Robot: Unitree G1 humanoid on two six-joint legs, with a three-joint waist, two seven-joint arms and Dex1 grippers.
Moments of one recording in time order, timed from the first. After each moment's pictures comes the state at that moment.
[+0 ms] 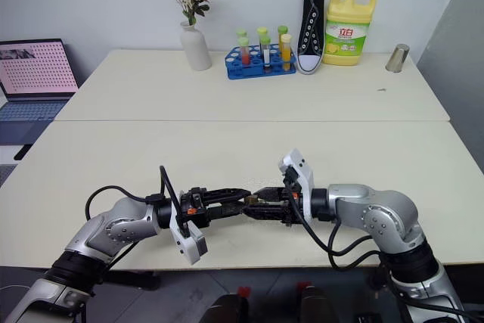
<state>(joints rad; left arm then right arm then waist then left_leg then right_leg) -0.33 0.72 -0.25 0.16 0.40 -1.08 -0.47 -0.45 -0.49 0.19 -0.39 0.89 1.08 0.60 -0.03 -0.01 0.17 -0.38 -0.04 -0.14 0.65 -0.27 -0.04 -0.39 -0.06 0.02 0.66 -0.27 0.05</state>
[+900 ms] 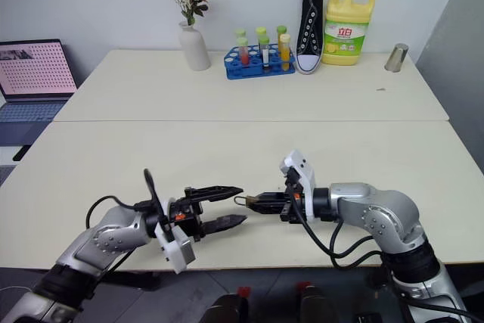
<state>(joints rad) -0.18 0.78 -0.24 0.05 0.17 -1.01 -0.53 -0.45 -0.54 0.20 -0.39 0.80 1.03 0.69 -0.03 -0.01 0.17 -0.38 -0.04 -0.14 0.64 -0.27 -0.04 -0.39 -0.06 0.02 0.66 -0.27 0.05</state>
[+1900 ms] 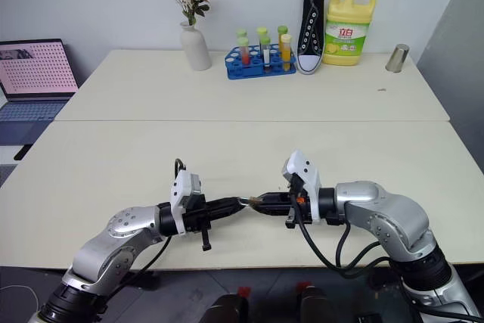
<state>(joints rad) -0.13 0.64 -0.19 -0.24 -0.61 0.28 -0.89 -0.43 -0.57 0.22 -0.48 0.73 0.95 0.75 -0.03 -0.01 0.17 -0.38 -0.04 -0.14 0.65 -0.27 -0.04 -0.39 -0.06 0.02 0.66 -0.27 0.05</state>
